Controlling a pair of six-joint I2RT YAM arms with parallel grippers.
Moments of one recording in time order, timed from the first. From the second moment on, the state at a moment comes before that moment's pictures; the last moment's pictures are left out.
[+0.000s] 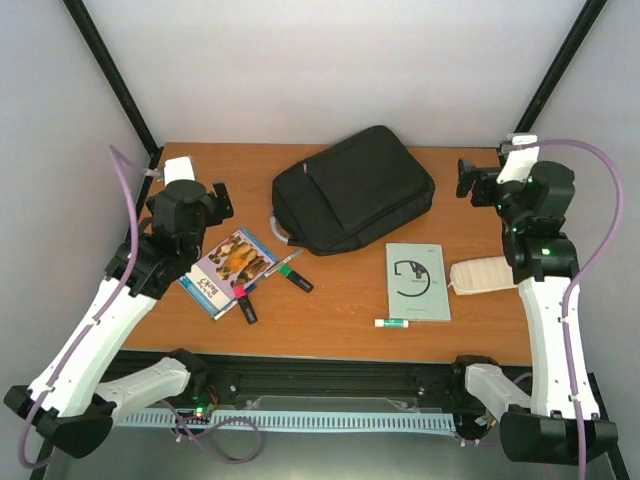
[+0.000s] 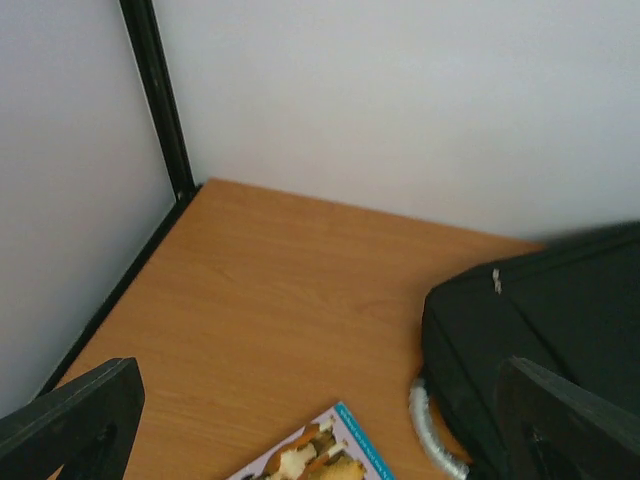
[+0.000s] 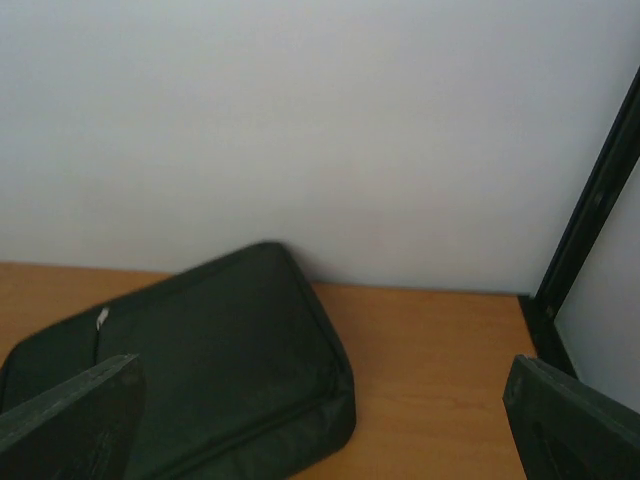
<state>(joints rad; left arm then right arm) -0.54 0.98 1.28 -0.74 -0.72 -0.38 -0.06 0.98 1.24 -0.43 -0.17 -0.01</state>
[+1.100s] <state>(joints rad) -0.13 1.84 1.26 -0.41 0.06 -0.68 -0.01 1.08 0.80 -0.46 -0.58 -0.32</state>
